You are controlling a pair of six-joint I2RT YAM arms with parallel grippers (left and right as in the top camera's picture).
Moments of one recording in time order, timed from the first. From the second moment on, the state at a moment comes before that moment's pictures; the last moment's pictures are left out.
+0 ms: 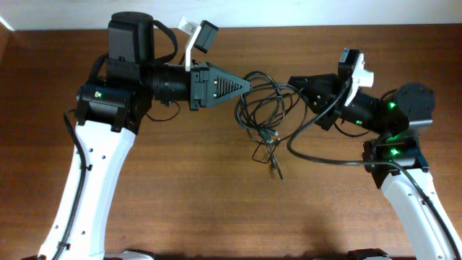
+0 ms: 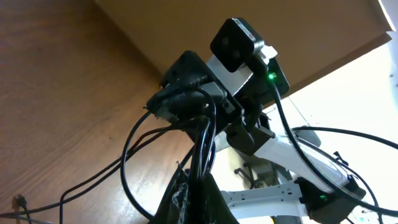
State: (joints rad) left arm -0.21 1.51 1.70 -0.78 1.23 -0.23; right arm 0.07 1.24 0.92 0.46 -1.05 0.26
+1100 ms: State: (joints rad) left arm -0.13 1.51 1.70 -0.78 1.20 -0.24; right arm 0.07 1.24 0.92 -0.10 -0.10 0.42
